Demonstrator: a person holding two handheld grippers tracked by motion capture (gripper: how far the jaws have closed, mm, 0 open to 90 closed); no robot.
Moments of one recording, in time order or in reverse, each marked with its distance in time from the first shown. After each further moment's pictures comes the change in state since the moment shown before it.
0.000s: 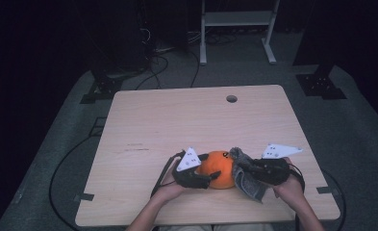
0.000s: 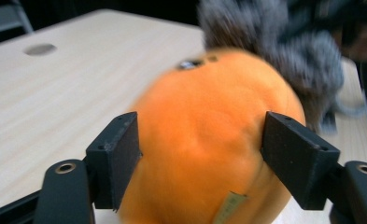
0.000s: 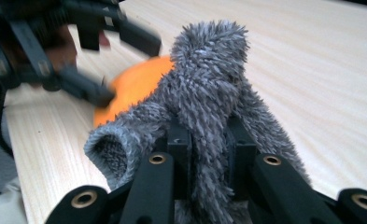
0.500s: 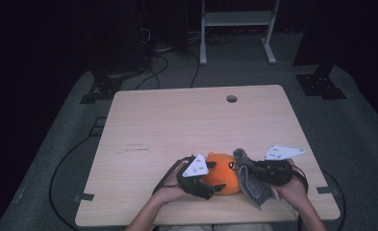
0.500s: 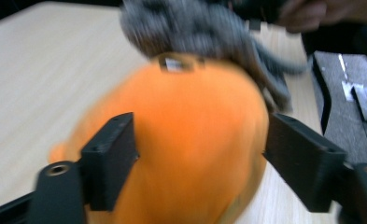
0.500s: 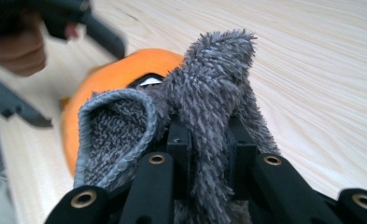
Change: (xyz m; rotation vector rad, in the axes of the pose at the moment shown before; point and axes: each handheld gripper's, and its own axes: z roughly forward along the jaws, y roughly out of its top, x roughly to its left) left arm -0.008 0.019 -0.008 -0.001 -0.103 0.102; right arm -0.010 -0.013 -0.001 0.027 0.009 0.018
